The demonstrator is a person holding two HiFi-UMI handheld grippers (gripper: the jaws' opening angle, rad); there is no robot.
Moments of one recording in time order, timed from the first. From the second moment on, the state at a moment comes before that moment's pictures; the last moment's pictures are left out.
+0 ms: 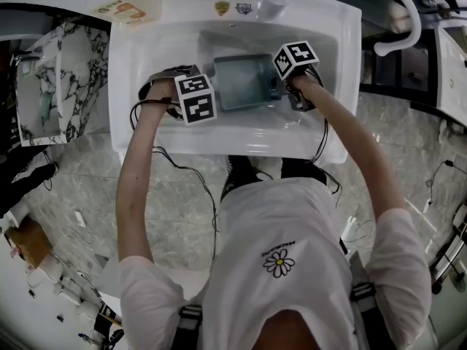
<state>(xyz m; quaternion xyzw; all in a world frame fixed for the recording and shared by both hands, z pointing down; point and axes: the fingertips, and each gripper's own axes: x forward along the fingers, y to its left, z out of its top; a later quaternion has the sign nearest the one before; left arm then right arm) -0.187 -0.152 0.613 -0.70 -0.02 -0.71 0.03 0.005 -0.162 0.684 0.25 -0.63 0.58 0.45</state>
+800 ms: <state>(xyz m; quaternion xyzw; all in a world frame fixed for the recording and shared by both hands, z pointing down) -0.188 -0.151 0.613 -0.70 -0.02 -0.71 0.03 -0.039 -0.152 0.674 0.24 -0.61 0.65 0.38</state>
